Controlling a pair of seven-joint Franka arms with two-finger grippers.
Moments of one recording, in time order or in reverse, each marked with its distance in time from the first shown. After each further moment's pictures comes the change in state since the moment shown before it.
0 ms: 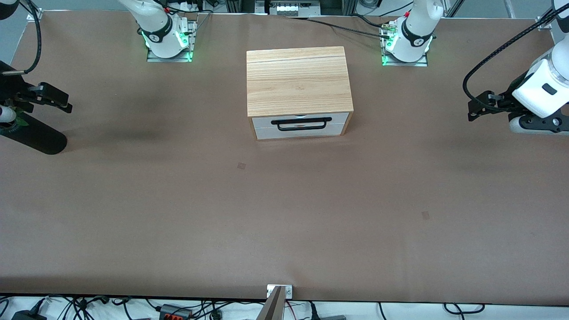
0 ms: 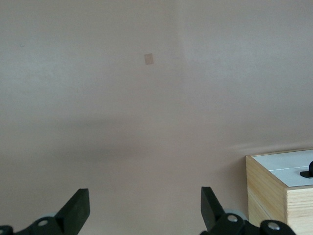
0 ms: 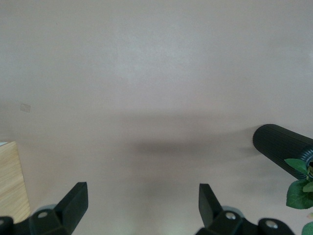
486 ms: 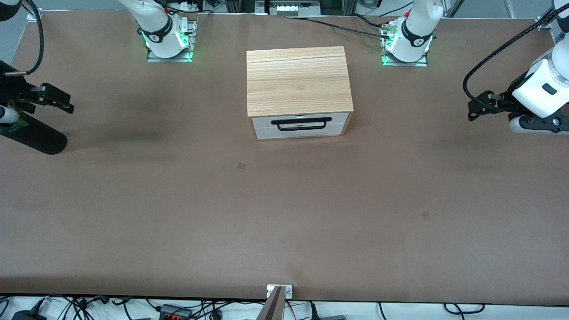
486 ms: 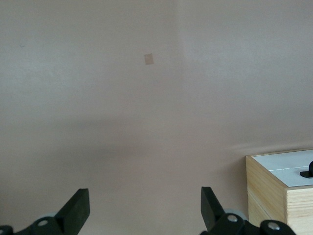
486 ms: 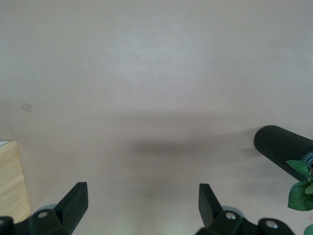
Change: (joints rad) left arm 0.000 0.000 0.000 0.000 0.000 0.000 0.000; right arm 0.004 0.000 0.004 0.000 0.000 0.003 0.000
